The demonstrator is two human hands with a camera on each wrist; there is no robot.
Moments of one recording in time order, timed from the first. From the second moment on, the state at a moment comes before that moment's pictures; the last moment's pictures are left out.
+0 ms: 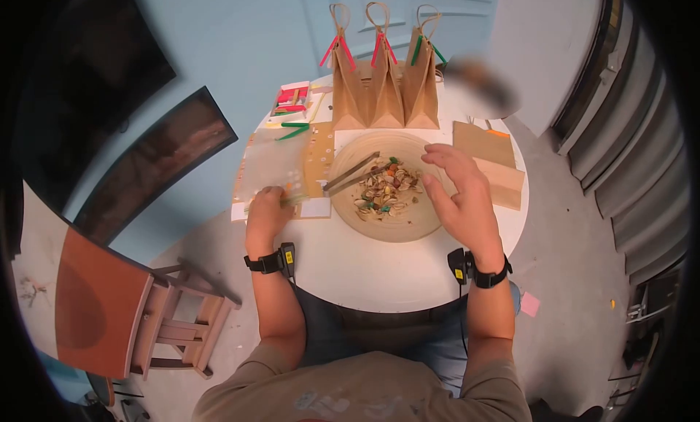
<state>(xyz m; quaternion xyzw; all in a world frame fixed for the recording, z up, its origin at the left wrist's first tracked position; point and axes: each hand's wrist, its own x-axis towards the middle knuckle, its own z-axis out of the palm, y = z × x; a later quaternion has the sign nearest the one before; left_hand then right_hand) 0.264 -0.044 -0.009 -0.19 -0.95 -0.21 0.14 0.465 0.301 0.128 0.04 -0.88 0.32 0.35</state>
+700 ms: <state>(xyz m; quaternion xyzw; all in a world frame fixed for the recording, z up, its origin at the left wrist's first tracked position) 0.266 -0.055 -0.006 -0.19 -0.95 -0.17 0.14 0.504 0.305 0.131 0.05 -0.86 0.40 0.30</state>
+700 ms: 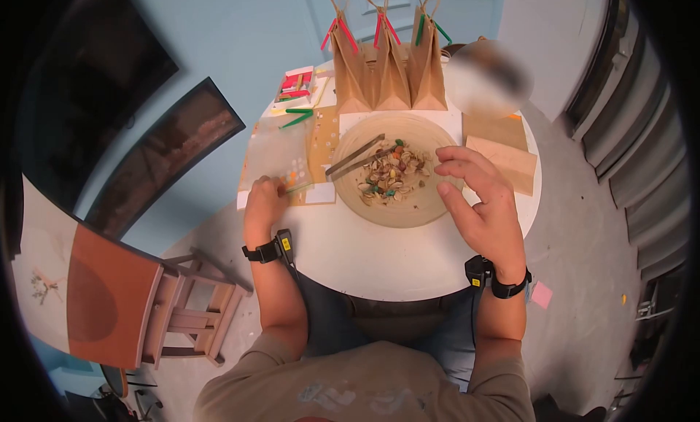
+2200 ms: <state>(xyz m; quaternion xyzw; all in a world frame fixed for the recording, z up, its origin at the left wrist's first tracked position) 0.478 0.140 0.076 -0.54 -0.74 -0.40 0.02 0.620 0.306 0.150 0.02 -0.93 0.08 0.37</state>
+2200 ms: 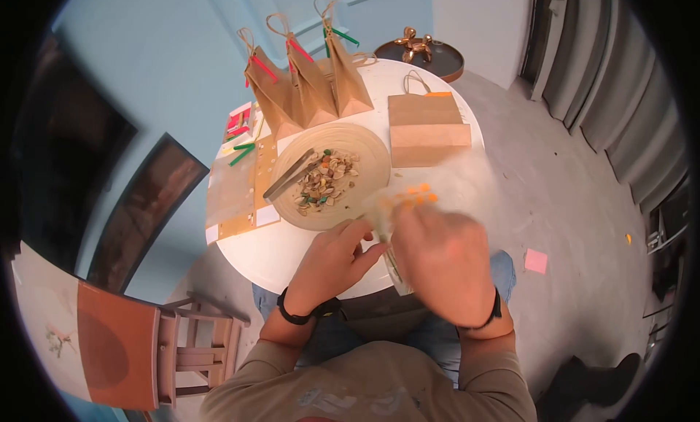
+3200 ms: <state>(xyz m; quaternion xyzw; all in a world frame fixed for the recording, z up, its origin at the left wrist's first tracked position) 0.485 0.077 0.167 -0.59 -0.66 -0.45 -0.11 0.477 0.355 0.077 -0.11 -0.92 0.24 0.29</state>
